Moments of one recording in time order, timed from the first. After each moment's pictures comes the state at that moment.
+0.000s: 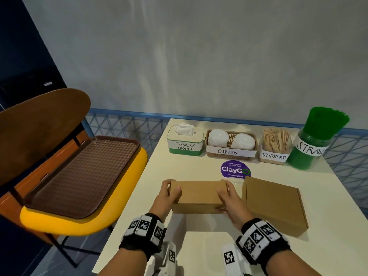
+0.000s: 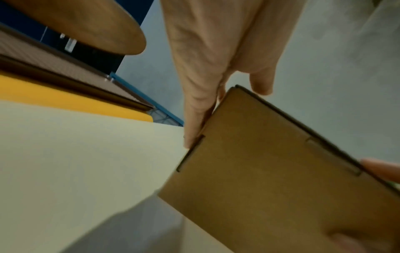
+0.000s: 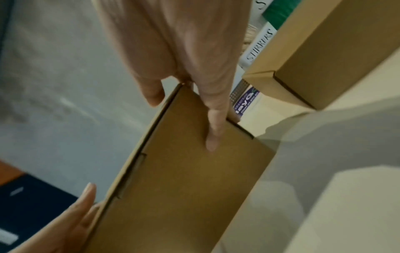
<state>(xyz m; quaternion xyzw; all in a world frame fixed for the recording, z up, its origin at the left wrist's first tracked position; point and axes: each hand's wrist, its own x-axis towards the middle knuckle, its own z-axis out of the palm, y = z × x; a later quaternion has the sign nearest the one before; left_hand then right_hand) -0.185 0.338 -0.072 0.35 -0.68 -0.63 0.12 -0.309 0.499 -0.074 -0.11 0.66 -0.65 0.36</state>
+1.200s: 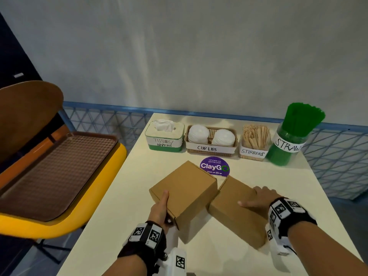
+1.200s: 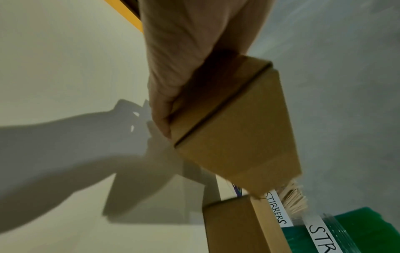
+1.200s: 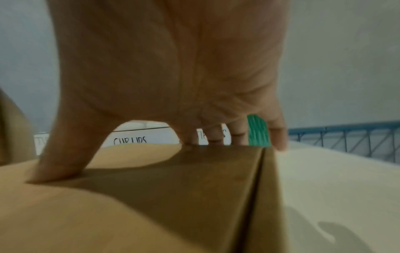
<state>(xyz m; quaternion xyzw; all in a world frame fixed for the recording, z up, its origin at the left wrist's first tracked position) -0.241 0.399 -0.105 0.53 -0.36 -0.76 0.10 -0.455 0.608 -0.078 -0.18 0.94 0.03 0.30</state>
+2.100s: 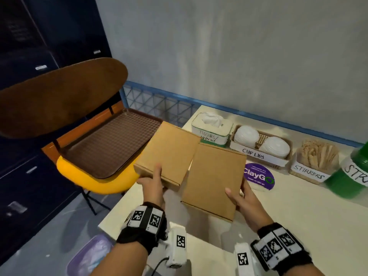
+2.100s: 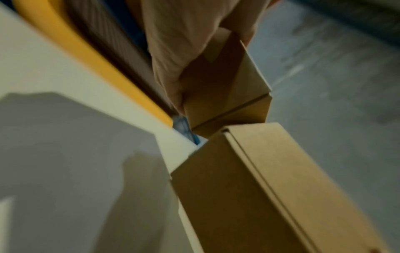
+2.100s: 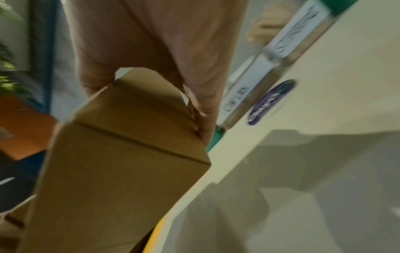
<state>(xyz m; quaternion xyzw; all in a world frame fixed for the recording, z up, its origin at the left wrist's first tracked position) -0.177 0.337 -0.075 0.54 -0.29 -0.66 0.43 -0.351 0.505 -0.079 -0.25 0.66 -0.57 0.43</state>
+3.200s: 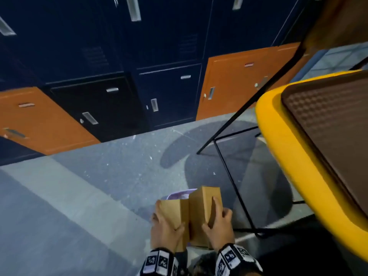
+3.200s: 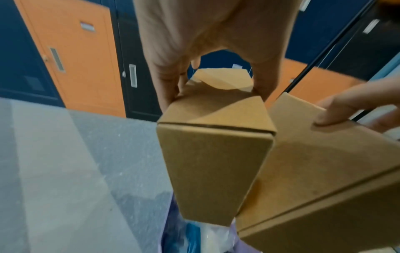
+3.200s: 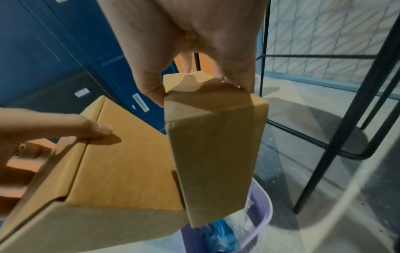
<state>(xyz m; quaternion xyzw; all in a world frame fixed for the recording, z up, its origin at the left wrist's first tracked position) 0.254 0.236 -0.382 0.83 -0.34 -0.42 0.15 0.106 0.194 -0.373 -0.55 0.71 0.00 0.44</state>
